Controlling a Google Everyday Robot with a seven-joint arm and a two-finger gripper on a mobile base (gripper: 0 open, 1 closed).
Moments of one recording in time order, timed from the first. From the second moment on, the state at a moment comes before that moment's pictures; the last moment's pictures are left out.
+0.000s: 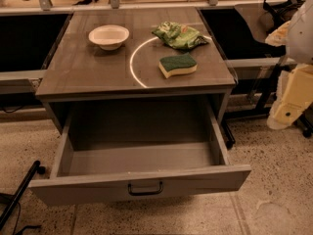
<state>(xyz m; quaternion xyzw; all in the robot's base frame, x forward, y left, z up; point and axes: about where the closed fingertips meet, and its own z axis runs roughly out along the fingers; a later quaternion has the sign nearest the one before) 0.440 -0.214 0.978 -0.61 0.78 -0.03 0.16</state>
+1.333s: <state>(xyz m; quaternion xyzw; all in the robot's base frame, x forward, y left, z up) 0.516 -0.172 0.936 -0.63 0.75 0.03 0.20</state>
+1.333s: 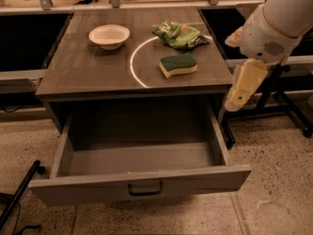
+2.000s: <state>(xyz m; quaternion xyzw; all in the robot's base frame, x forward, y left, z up) 0.591 -0.139 0.901 -0.63 0.74 0.06 0.23</state>
